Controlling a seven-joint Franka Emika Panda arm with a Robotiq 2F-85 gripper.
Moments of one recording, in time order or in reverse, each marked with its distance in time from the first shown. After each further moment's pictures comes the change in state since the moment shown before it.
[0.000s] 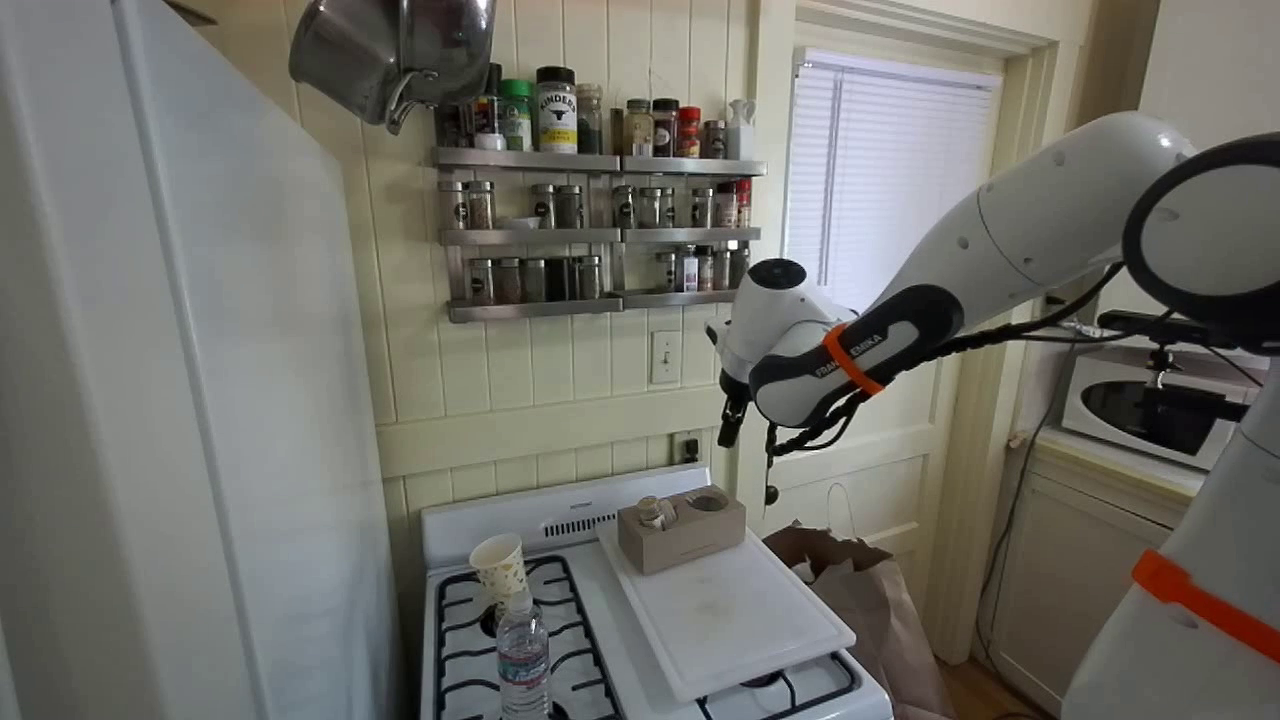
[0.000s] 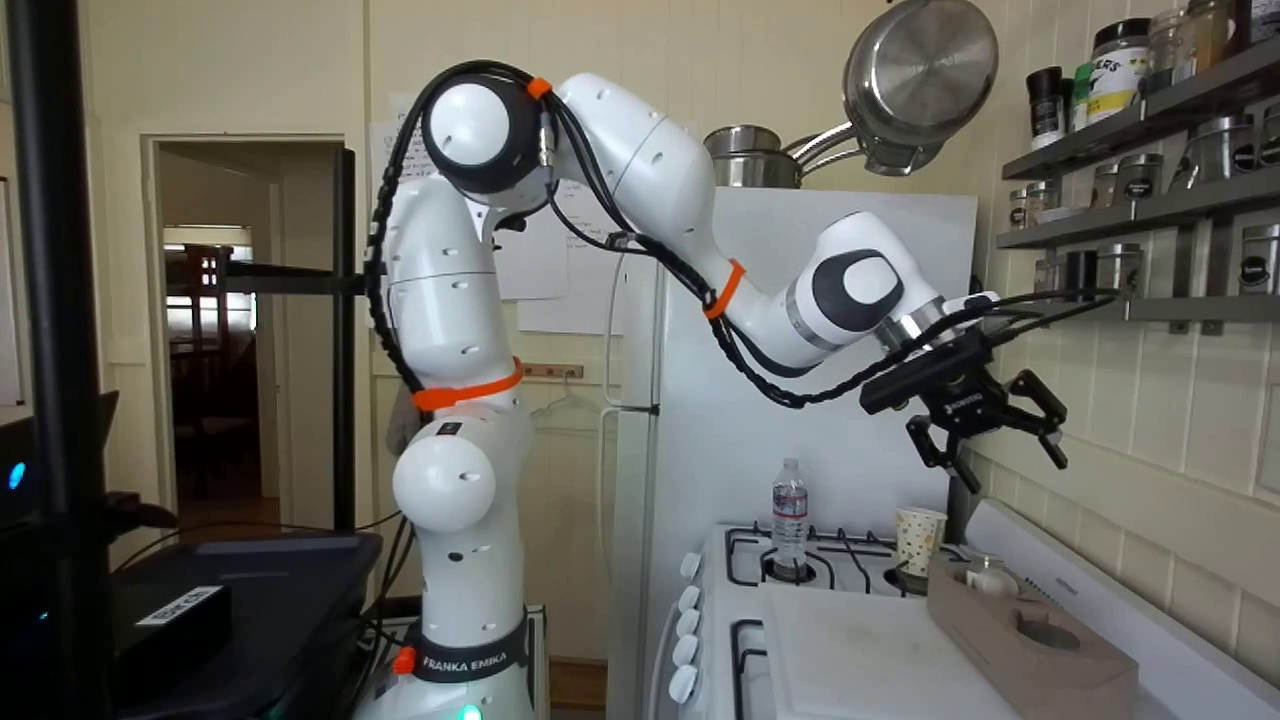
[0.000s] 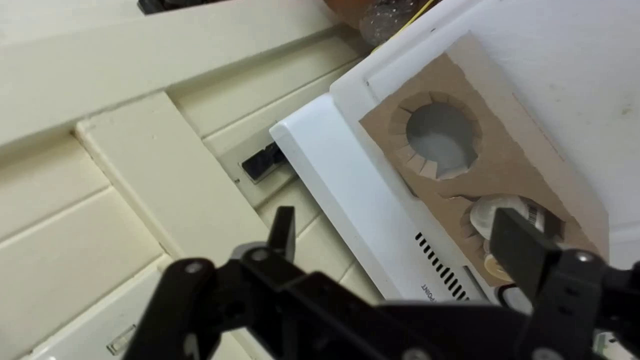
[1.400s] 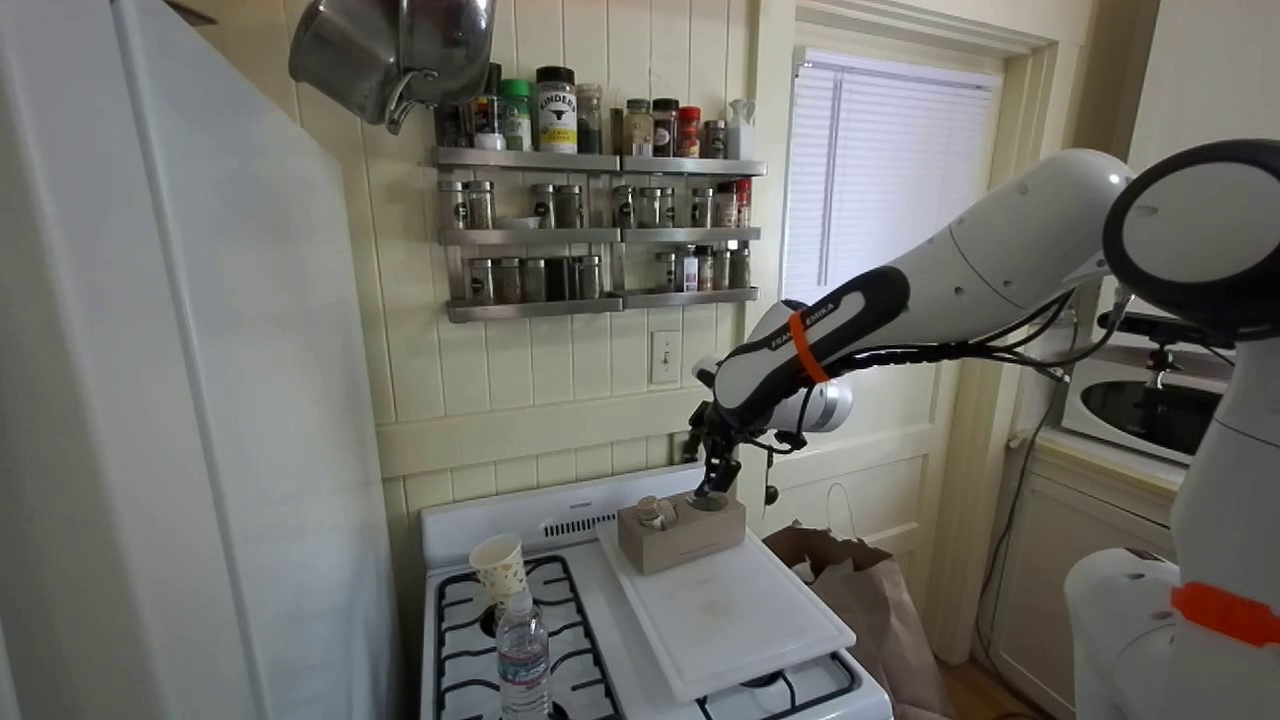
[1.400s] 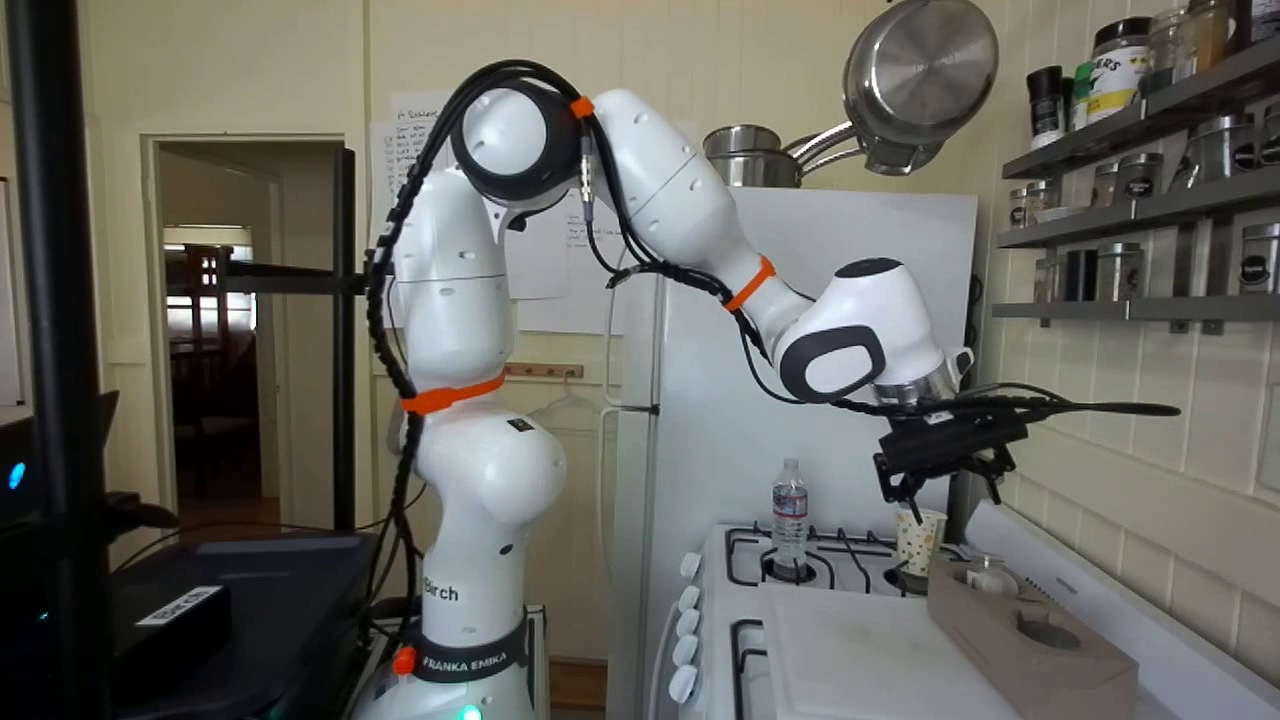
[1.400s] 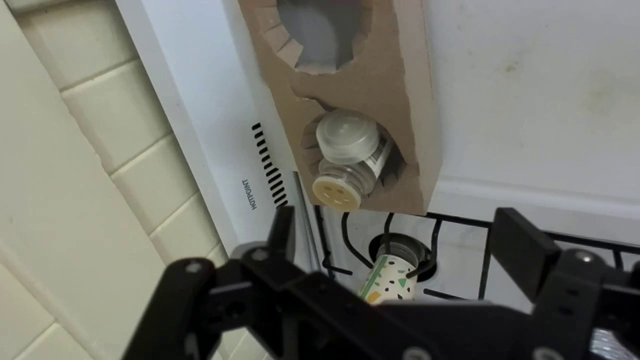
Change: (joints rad) arm 0.730 0.037 -0.634 -0.088 0.777 0.131 -1.097
